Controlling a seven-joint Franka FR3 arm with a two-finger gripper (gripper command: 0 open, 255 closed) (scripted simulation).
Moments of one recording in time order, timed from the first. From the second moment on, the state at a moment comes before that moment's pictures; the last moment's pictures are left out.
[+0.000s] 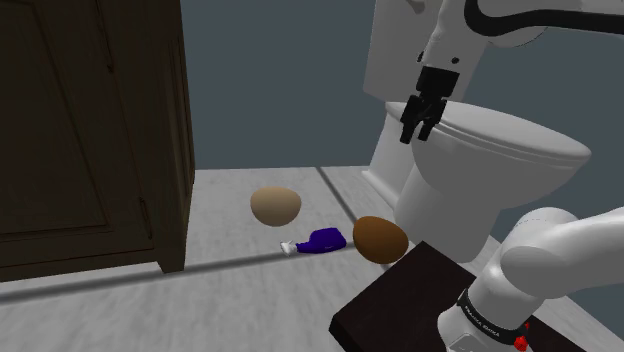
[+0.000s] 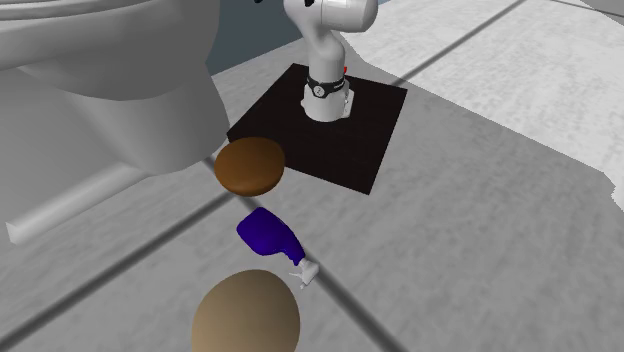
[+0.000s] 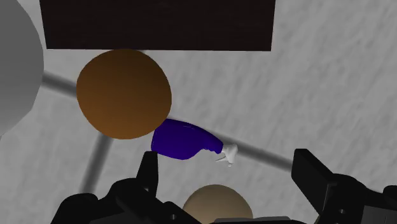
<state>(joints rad) -0.01 -0.76 0.04 -2.33 0.10 1.54 0.01</state>
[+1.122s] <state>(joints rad) 0.02 -0.39 0.13 -2.49 0.15 2.07 0.04</state>
